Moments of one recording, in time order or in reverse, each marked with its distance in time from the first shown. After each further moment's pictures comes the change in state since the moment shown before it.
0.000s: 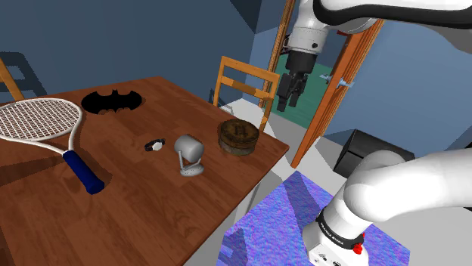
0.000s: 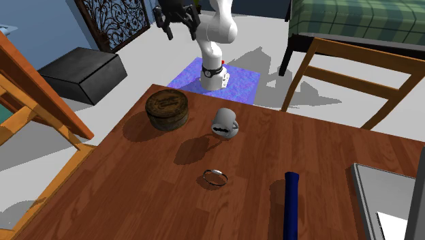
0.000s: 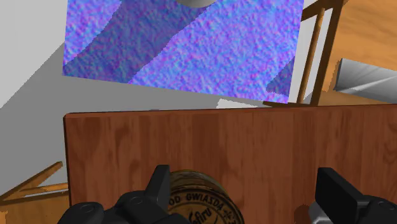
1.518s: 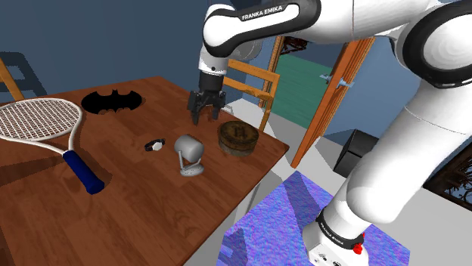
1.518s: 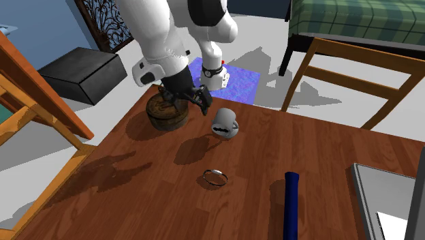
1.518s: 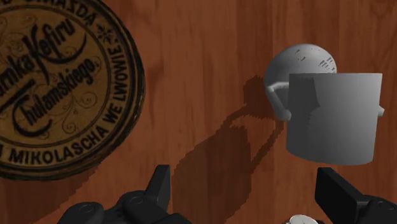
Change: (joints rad) arm 0.084 0.721 0.183 0.347 0.093 0.399 0.208
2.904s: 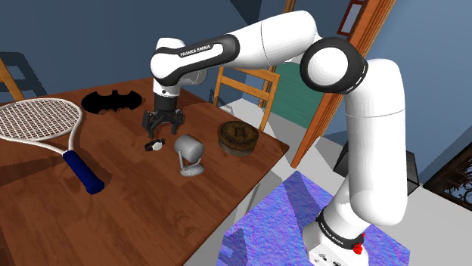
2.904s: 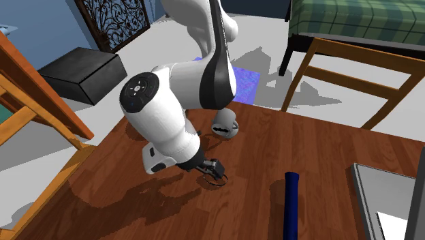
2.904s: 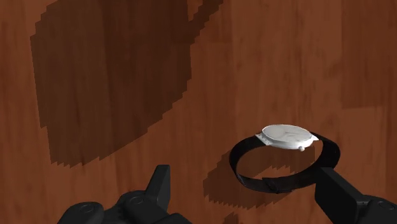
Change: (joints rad) arm 0.099 0.550 0.028 0.469 -0.069 0.097 0.131
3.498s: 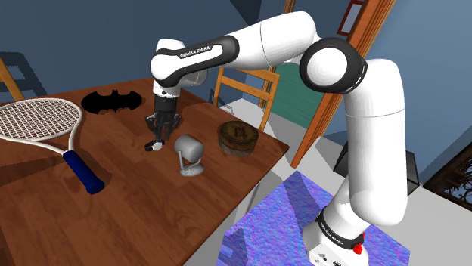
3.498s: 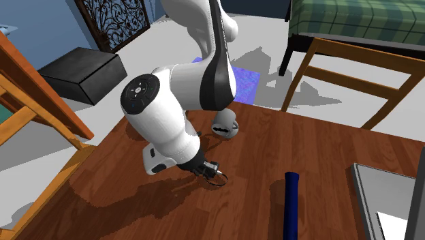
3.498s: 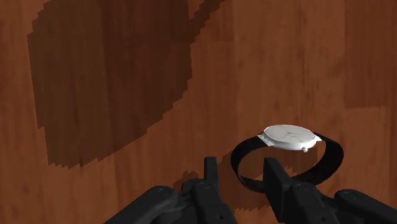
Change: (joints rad) arm 0.000 0.004 0.000 -0.003 0.000 0.007 -0.001
